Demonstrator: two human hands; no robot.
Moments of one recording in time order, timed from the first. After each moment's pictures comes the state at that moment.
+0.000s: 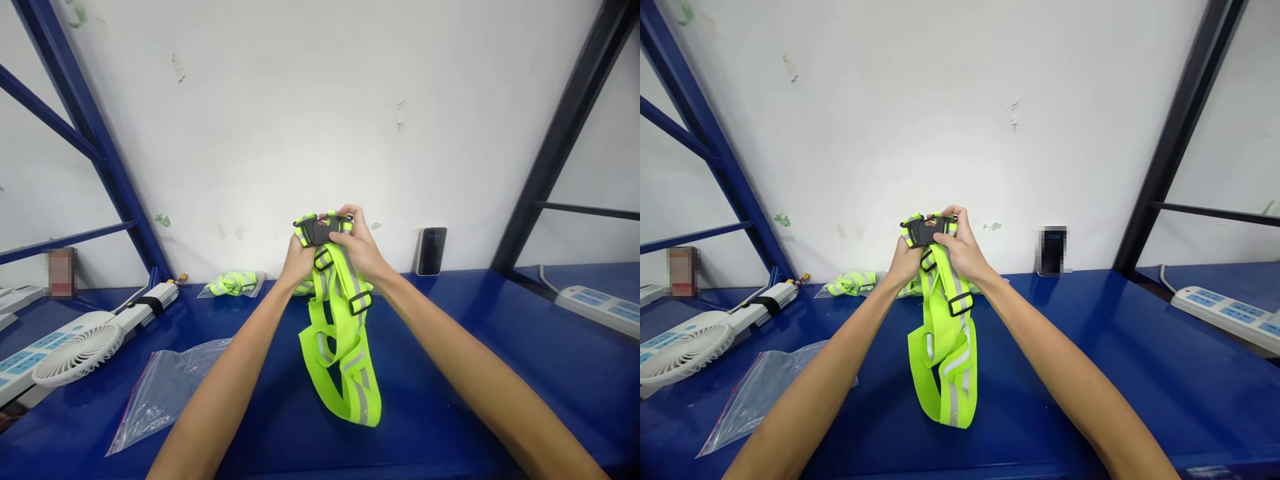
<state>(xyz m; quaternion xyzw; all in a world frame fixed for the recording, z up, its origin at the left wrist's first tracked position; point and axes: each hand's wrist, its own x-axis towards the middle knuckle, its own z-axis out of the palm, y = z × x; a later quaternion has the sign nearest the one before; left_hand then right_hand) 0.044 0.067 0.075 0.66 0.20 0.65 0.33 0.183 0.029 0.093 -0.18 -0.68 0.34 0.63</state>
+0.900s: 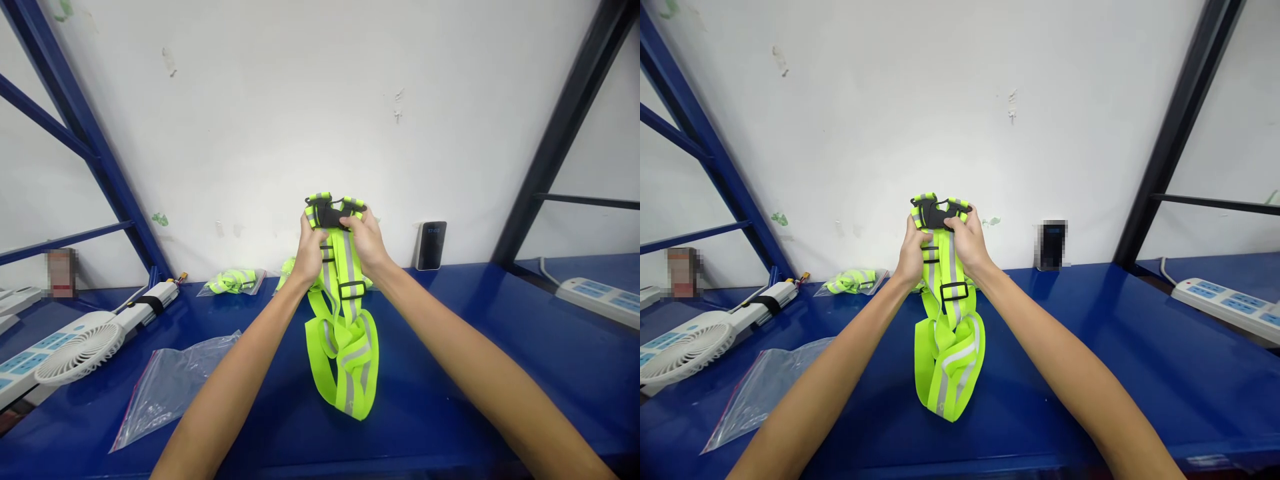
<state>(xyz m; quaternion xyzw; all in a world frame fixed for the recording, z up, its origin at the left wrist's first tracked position) 0.067 0.045 0.079 0.62 0.23 0.67 0.35 0.179 0.035 0.097 -0.26 -0.53 0.33 0.74</state>
